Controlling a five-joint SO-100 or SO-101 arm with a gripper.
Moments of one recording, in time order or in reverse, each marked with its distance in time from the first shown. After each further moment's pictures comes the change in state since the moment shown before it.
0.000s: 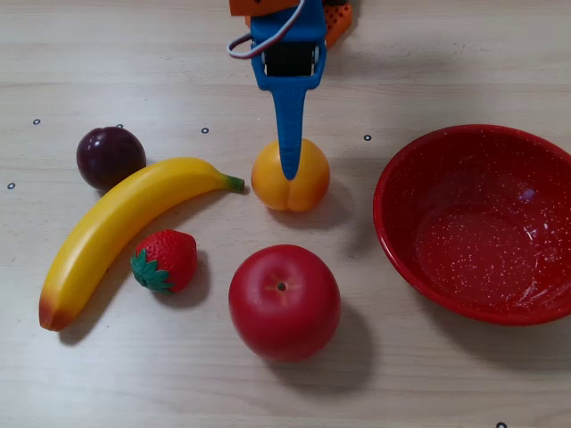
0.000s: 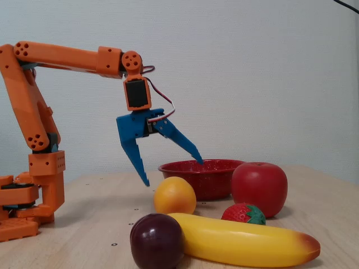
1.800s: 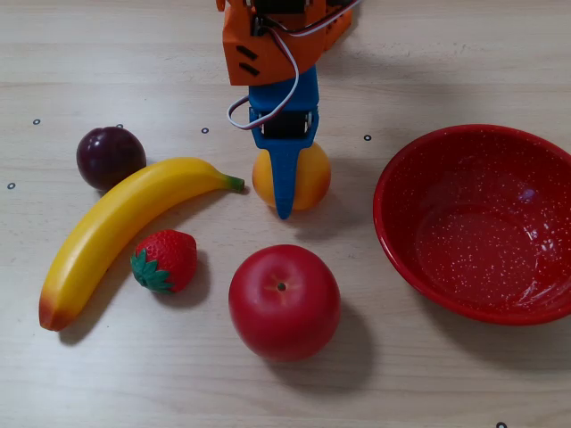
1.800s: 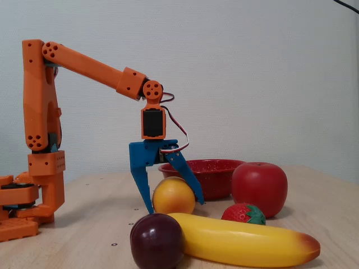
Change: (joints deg) arm -0.9 -16.3 -1.8 -8.1 -0.4
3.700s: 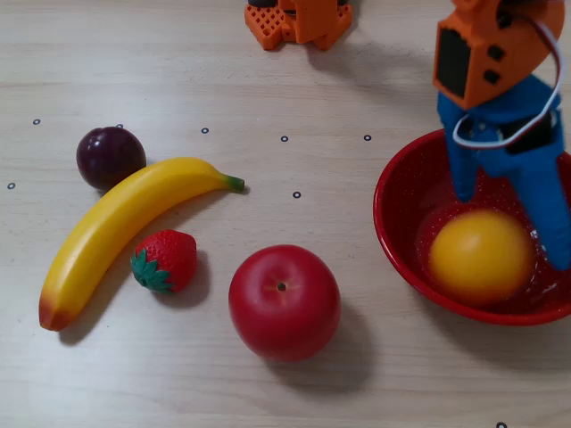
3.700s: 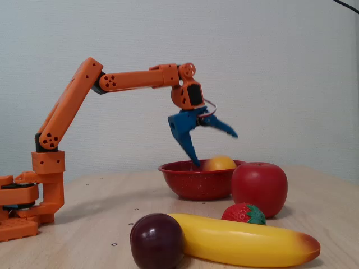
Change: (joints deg) arm 28.6 -32.4 -67.4 19.5 -10.2
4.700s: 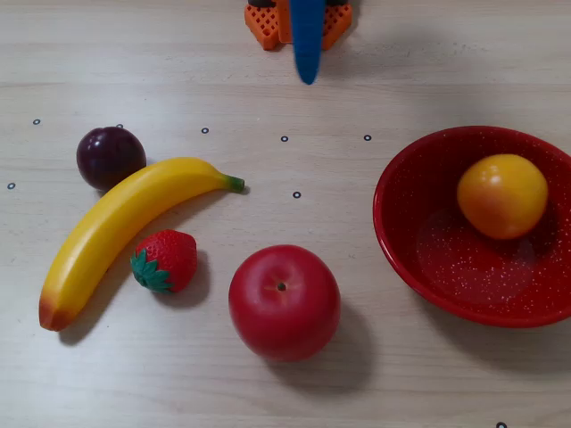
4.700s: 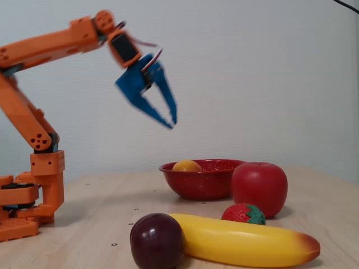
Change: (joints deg) arm -23.0 70.7 64.2 -15.2 -0.7
